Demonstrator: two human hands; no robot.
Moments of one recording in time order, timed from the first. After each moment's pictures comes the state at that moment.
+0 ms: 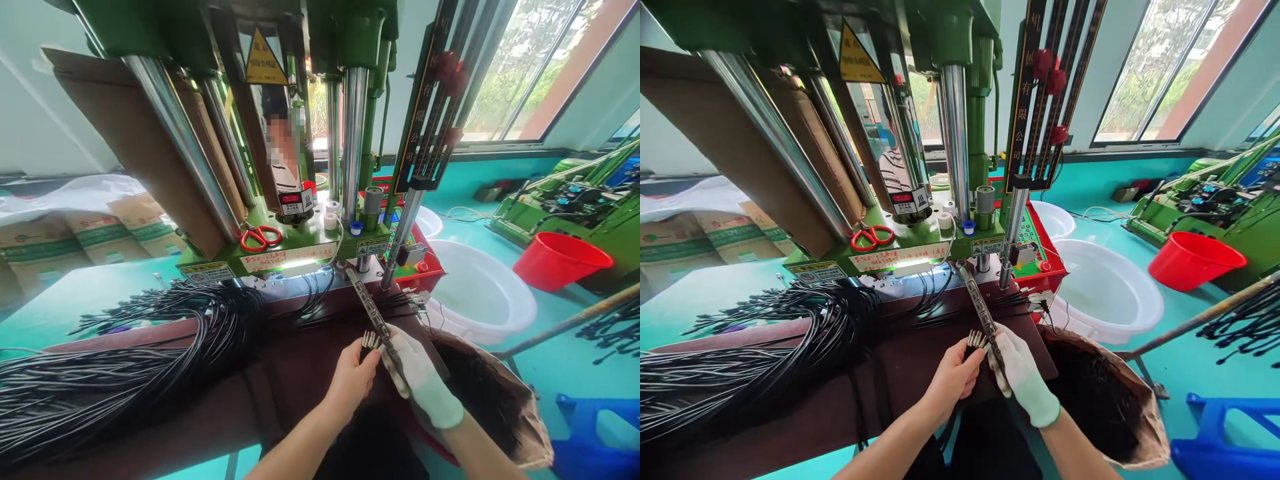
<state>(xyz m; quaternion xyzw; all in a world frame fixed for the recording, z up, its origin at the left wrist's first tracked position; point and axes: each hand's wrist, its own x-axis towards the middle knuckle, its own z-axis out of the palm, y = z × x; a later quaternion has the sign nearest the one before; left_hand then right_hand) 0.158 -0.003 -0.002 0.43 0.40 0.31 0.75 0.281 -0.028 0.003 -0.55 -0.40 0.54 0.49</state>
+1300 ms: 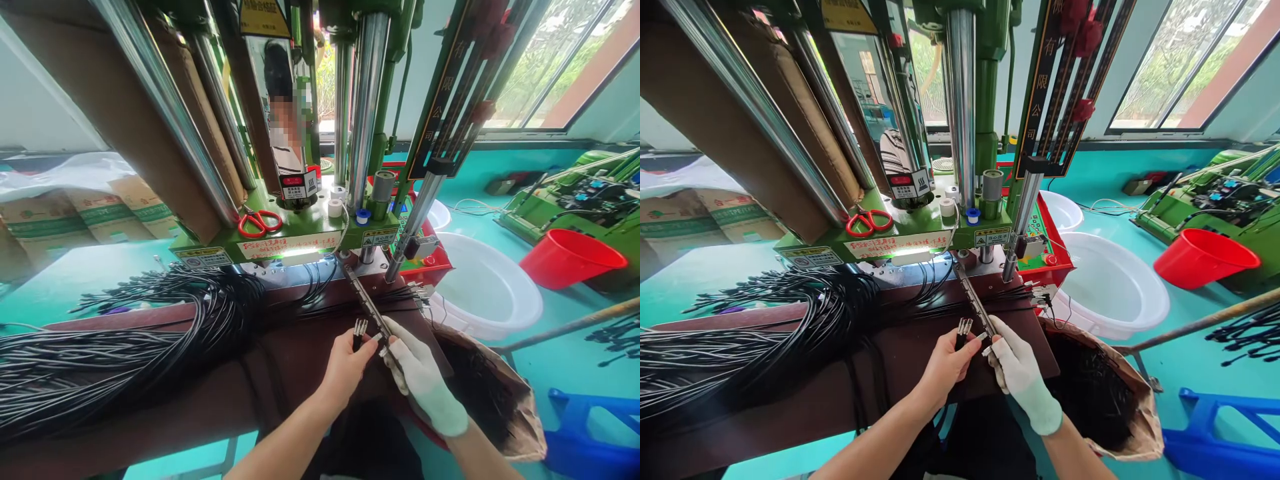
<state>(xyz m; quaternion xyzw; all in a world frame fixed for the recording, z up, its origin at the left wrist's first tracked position) 0.155 0.007 -0.010 0.43 0.46 0.35 0.69 0.279 -0.036 -0.002 -0.56 -0.39 0.52 0.51</state>
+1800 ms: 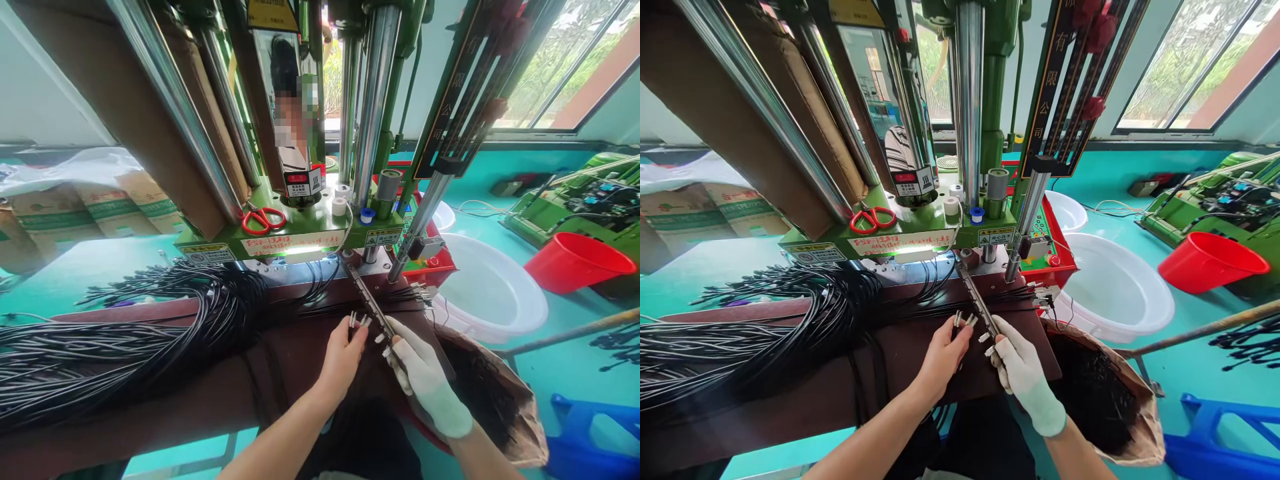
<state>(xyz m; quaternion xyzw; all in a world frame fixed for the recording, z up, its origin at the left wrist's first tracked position) 0.150 0.015 -0.005 0.43 0.49 0.38 0.66 0.282 -0.034 0.002 -0.57 -0.38 0.53 0.51</state>
